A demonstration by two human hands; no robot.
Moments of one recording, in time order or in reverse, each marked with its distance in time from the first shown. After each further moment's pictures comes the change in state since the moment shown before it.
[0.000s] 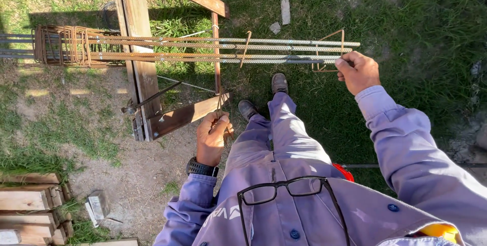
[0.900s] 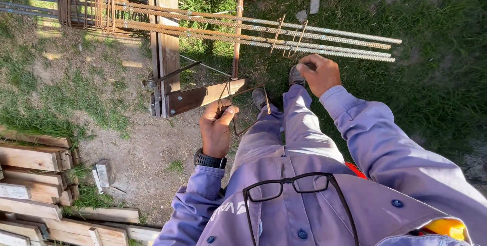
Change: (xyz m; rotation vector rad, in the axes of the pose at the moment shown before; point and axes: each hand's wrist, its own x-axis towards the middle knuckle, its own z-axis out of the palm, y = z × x) left_hand -0.005 -0.002 -0.042 0.042 0.113 0.261; right_hand -0.046 -0.059 0.147 -0.281 -0.283 -0.099
